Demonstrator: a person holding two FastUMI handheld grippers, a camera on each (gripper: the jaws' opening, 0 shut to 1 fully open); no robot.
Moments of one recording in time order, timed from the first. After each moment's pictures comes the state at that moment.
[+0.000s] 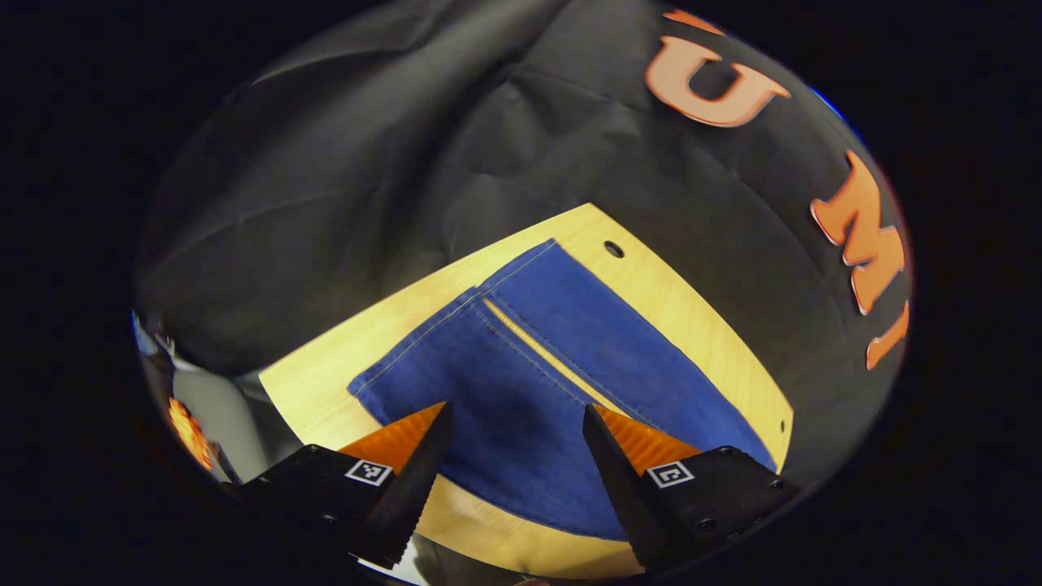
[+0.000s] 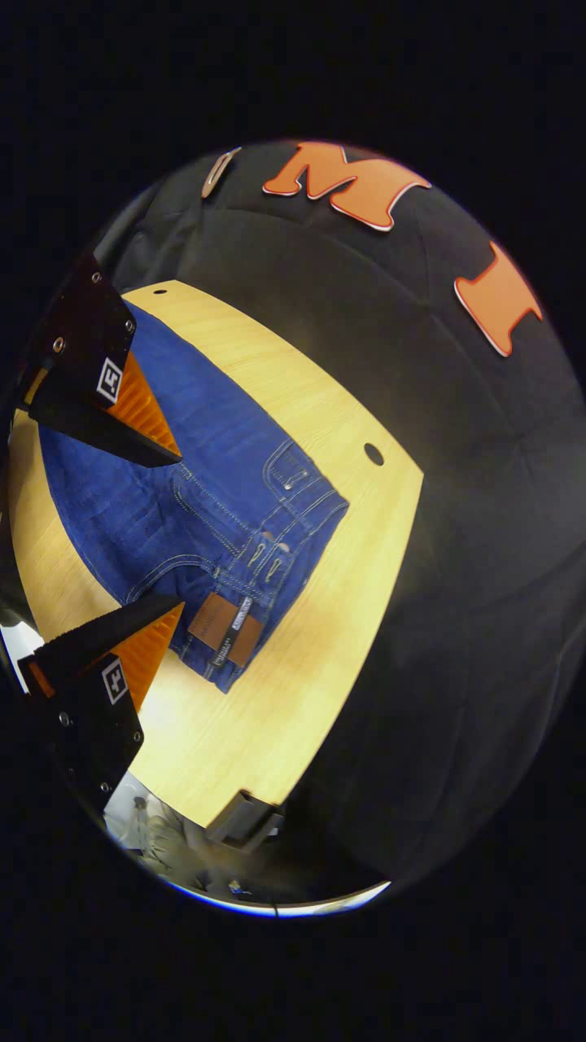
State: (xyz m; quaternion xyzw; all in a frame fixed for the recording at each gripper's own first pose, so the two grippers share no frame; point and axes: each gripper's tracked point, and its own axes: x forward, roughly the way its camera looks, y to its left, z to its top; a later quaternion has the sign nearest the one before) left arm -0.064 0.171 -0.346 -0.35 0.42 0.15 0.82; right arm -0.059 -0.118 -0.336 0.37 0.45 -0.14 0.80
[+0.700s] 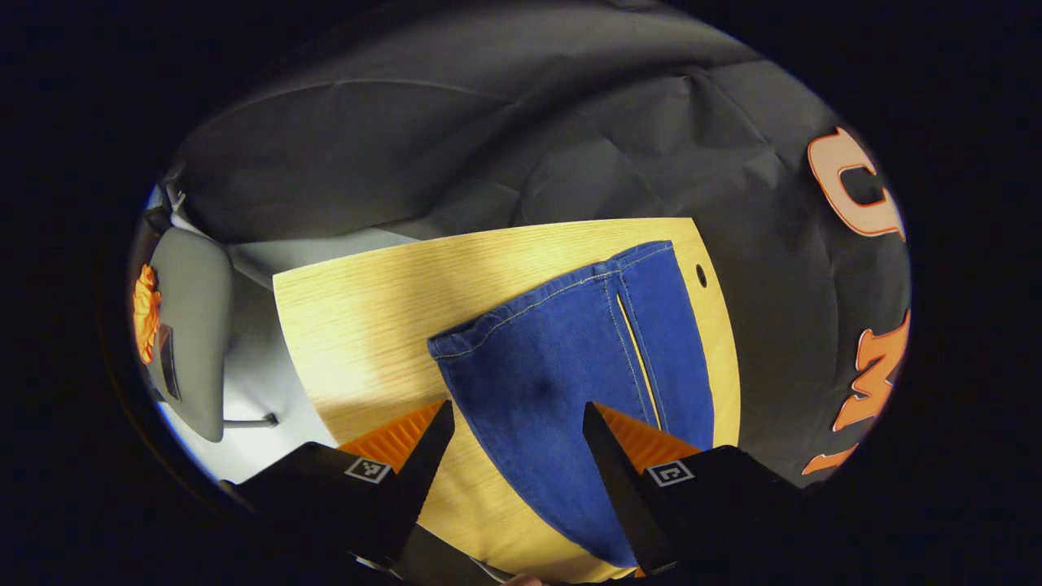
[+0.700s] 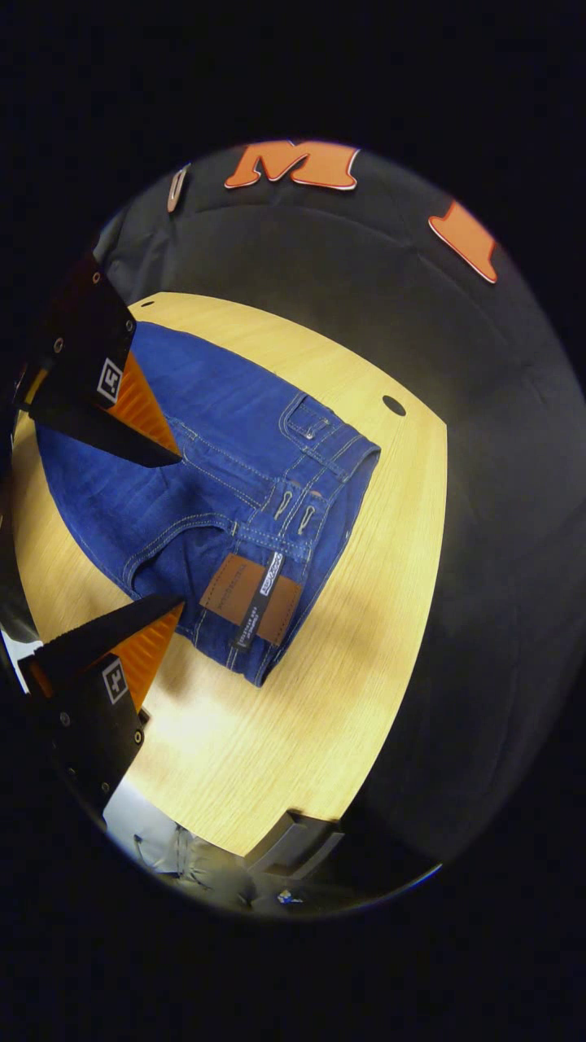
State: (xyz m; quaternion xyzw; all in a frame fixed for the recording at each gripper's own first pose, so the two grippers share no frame) left arm -0.096 0.214 -0.387 -0.51 0.44 0.21 0.71; right arm -0.071 -0.126 -0.386 0.42 0.48 -0.16 0.75
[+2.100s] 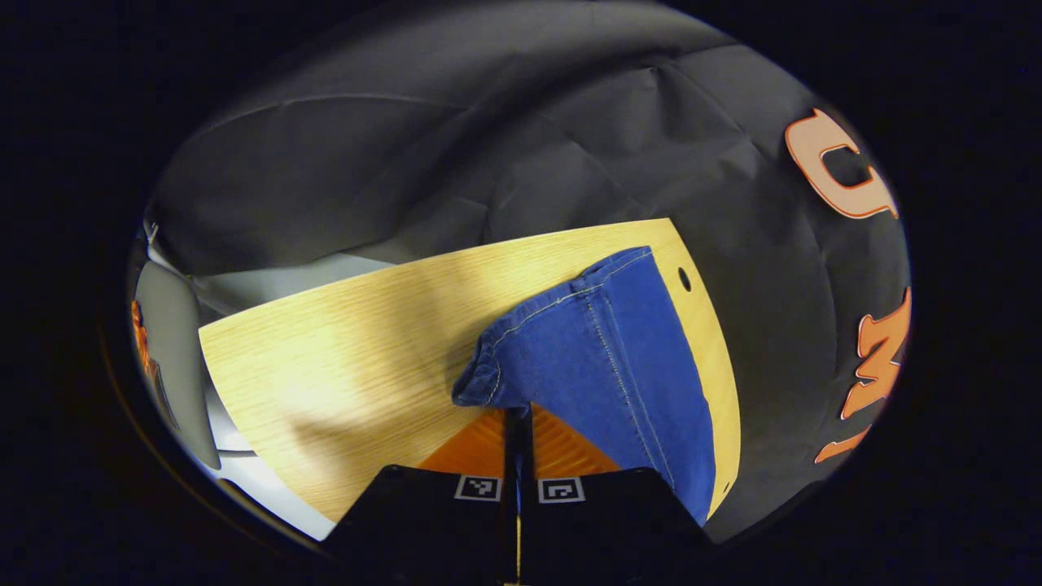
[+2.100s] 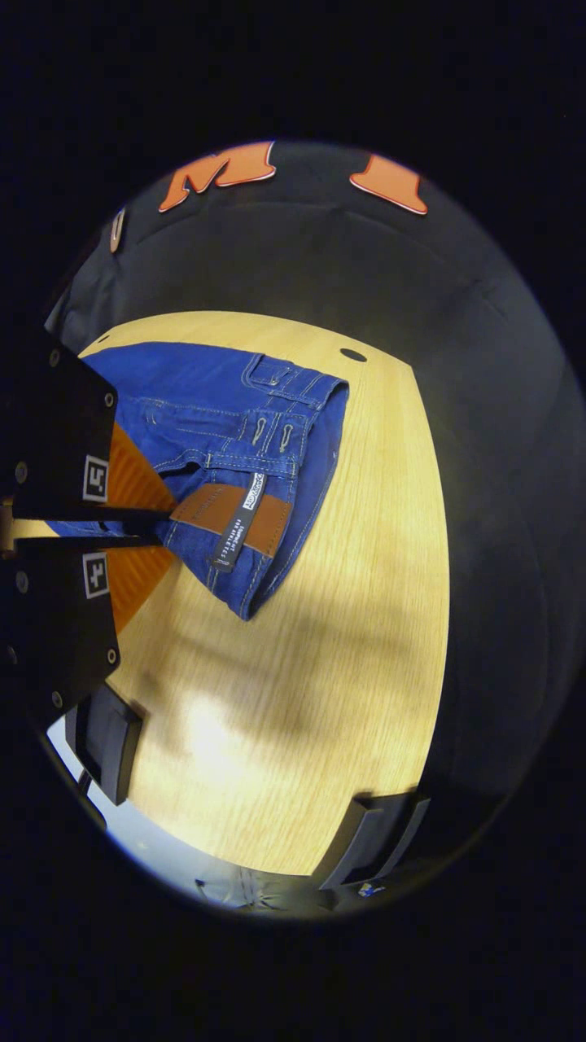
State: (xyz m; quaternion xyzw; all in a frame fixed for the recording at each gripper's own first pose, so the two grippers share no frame) left arm -0.034 0.219 -0.405 -0.47 0.41 0.18 0.76; right arm -0.075 -0.138 -0.422 0.52 0.44 -0.20 0.70
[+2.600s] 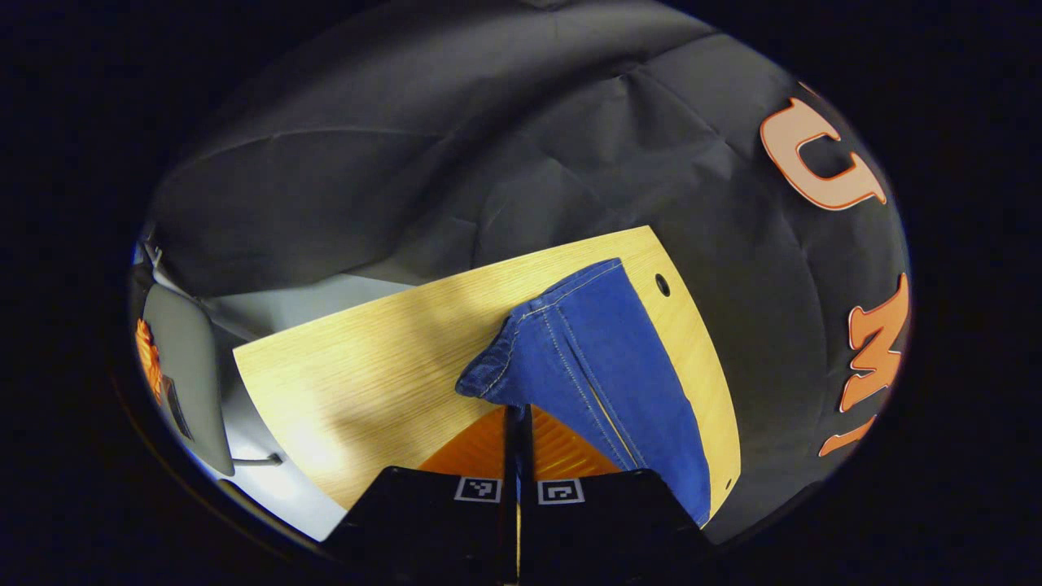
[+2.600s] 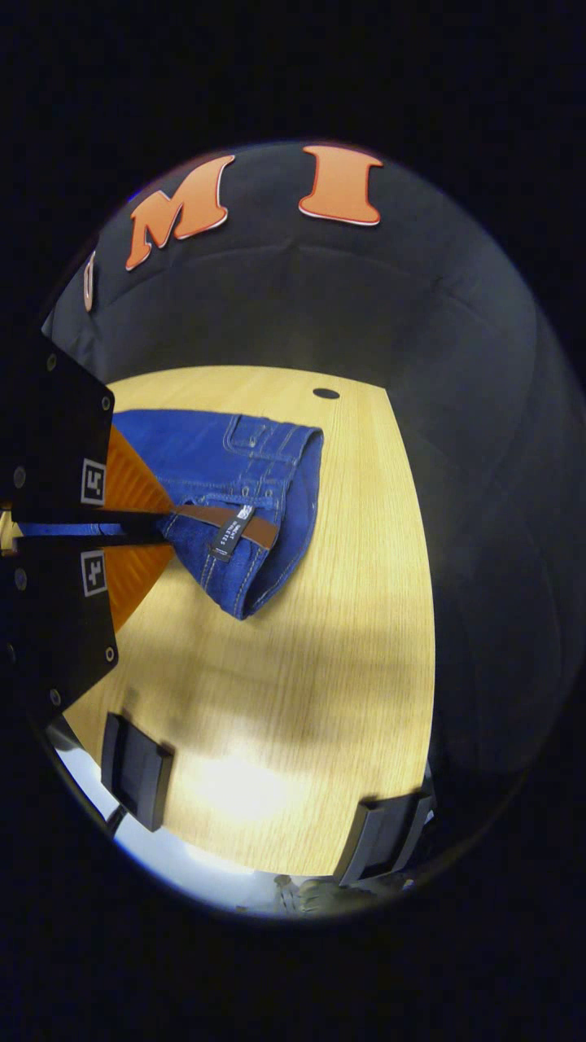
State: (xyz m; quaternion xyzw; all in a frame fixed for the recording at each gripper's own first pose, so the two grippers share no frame) left arm -0.031 0.223 -0.345 -0.44 0.41 0.18 0.78; right arm -0.049 -0.141 -0.359 0.59 0.41 -0.17 0.68
